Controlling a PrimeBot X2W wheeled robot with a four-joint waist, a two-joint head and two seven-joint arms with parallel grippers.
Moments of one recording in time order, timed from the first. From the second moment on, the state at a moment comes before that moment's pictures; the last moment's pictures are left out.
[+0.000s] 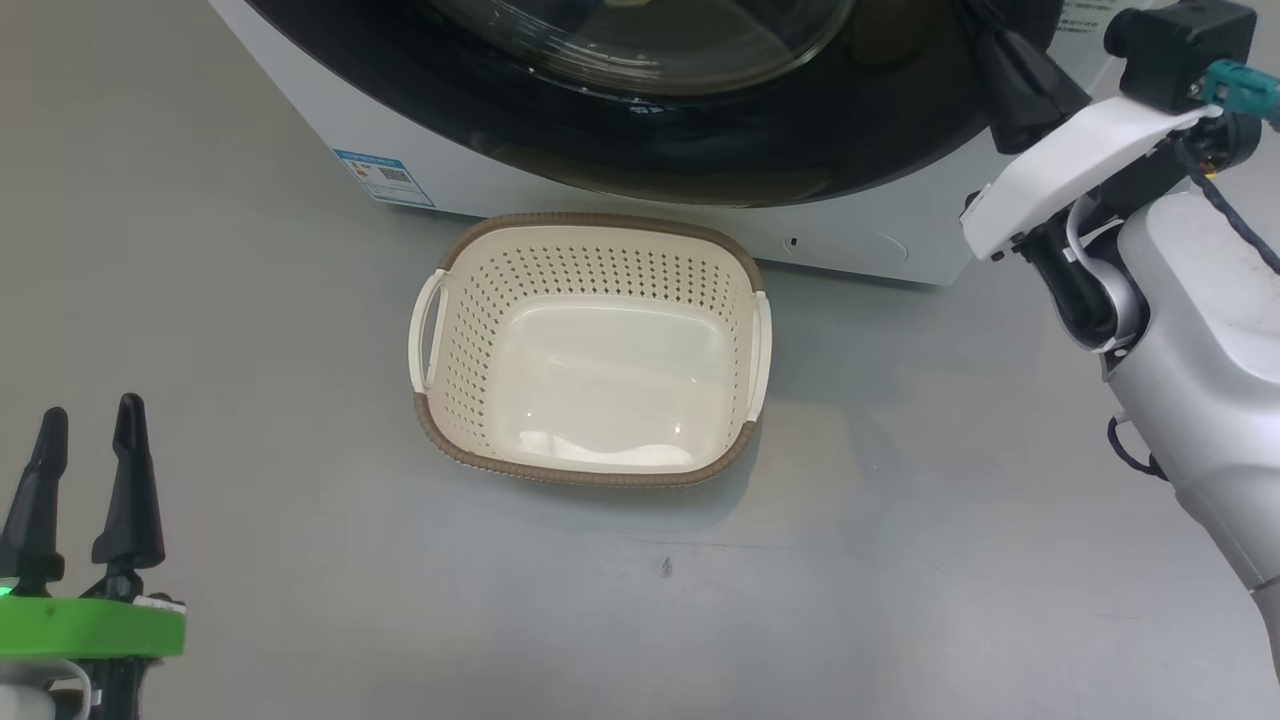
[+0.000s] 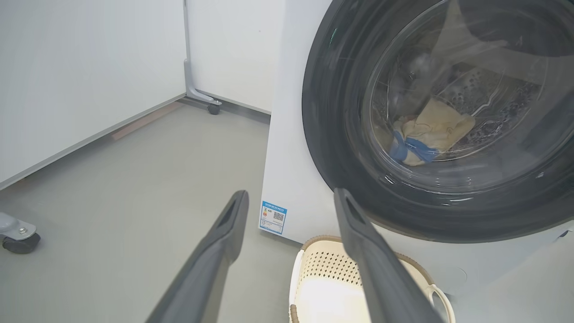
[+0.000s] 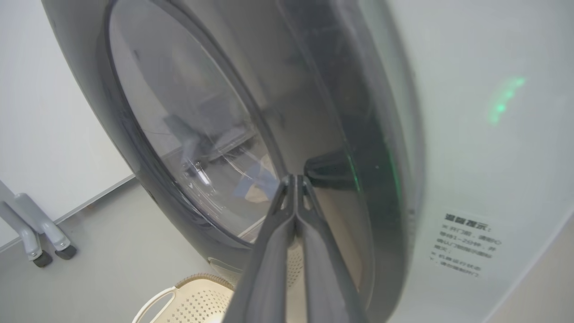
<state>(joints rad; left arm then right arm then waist) -0.12 0.38 -0.17 0.03 -0.72 -0.12 -0.25 -0.87 -0.35 0.66 0.49 0.71 0.01 -0.17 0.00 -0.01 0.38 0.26</state>
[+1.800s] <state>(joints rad) -0.08 0.41 -0.12 0.06 -0.70 -0.12 -0.25 -0.71 -0.24 0.66 0.57 0.67 0.01 -0.25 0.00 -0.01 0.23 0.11</state>
